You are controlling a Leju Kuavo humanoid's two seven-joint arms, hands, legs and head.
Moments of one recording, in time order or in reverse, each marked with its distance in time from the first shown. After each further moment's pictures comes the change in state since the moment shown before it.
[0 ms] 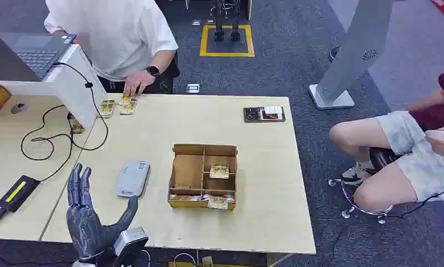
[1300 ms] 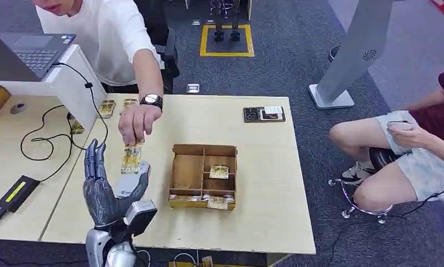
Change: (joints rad) left arm -0.227 0.020 0.000 0.209 0.021 0.000 -0.019; right arm -0.024 -0.017 -0.035 0.043 0.010 0.039 0.024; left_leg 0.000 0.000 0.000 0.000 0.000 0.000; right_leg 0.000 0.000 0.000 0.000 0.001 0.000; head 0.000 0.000
